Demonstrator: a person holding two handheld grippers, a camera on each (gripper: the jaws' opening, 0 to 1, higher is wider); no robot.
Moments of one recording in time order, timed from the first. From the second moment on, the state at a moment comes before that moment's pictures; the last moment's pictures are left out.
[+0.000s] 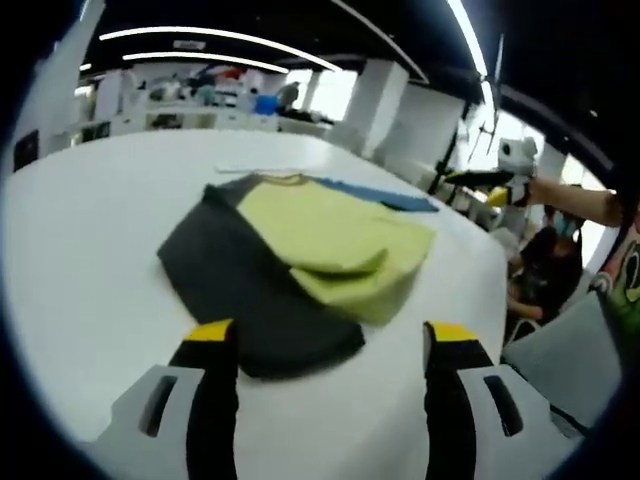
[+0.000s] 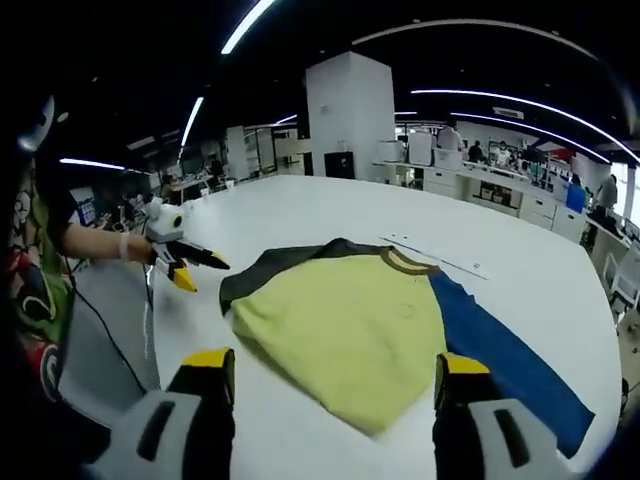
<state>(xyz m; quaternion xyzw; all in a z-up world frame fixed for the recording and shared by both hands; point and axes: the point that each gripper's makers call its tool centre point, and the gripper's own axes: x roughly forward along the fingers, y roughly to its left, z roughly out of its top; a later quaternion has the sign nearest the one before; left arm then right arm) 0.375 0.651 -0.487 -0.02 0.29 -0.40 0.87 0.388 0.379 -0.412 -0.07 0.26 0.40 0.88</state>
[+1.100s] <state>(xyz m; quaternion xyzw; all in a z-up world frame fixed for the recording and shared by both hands) 0.376 0.620 -0.517 0.16 0.28 -0.39 0.86 0.377 0.375 -0.421 -0.05 0.27 0.39 0.88</state>
